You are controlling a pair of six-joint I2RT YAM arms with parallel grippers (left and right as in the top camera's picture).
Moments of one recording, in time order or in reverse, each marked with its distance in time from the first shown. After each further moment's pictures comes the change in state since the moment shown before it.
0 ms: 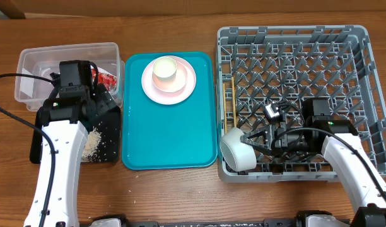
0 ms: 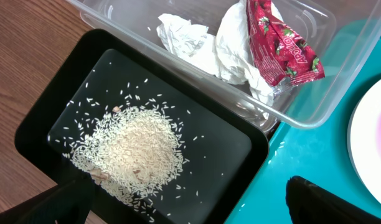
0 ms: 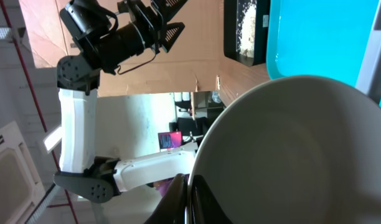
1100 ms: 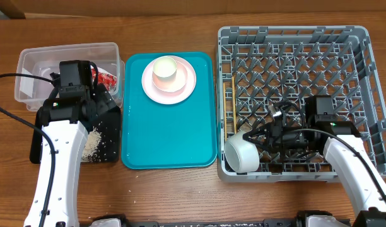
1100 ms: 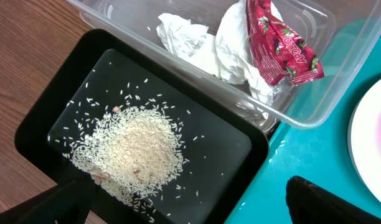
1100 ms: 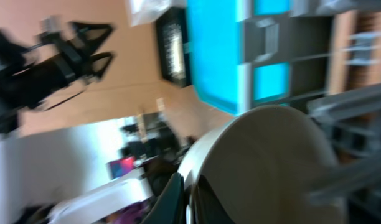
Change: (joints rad) left arm 0.000 0.000 0.000 0.000 0.000 0.000; right arm -0.010 -0.018 0.000 0.084 0.323 0.135
